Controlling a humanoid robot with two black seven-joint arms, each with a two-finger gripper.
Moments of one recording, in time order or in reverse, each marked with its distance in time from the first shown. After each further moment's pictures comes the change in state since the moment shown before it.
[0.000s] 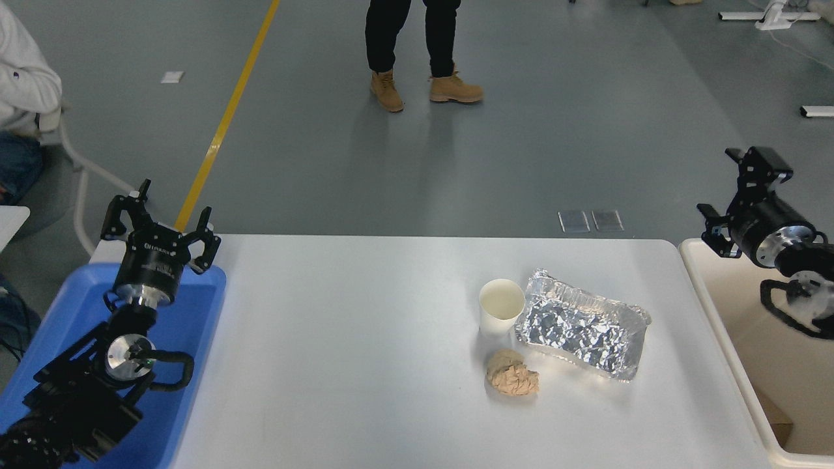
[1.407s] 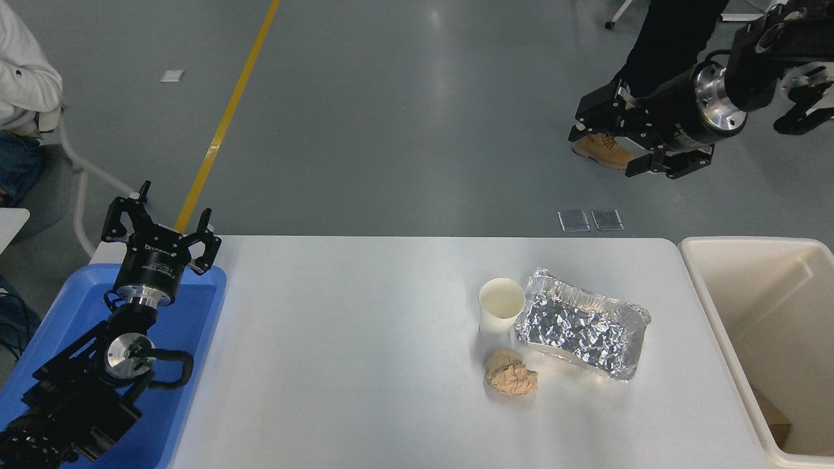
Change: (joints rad) left arm 0.000 0.000 0.001 0.000 0.000 0.000 0.000; right arm 1.013 0.440 -1.075 0.386 -0.014 0.608 -0.087
